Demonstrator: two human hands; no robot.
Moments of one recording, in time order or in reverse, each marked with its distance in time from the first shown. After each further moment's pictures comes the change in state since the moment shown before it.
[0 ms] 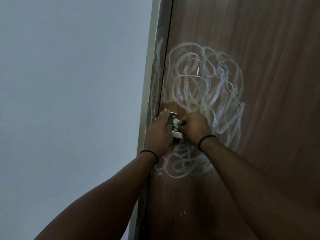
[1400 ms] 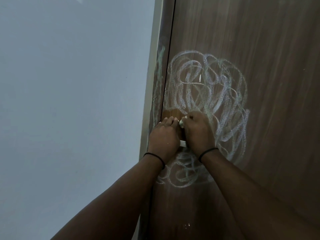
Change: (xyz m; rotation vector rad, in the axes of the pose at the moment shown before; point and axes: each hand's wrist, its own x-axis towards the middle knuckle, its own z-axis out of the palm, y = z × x) left_hand 0.020 0.007 0.004 0.496 -0.102 0.181; right_hand -0.001 0.008 0.015 -0.106 0.384 -0.239
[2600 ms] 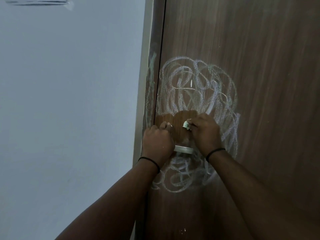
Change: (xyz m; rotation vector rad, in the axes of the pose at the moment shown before) left_hand 0.005 0.002 0.000 0.209 0.012 -0.022; right_hand 0.006 0.020 -0.034 0.107 0.067 0.073
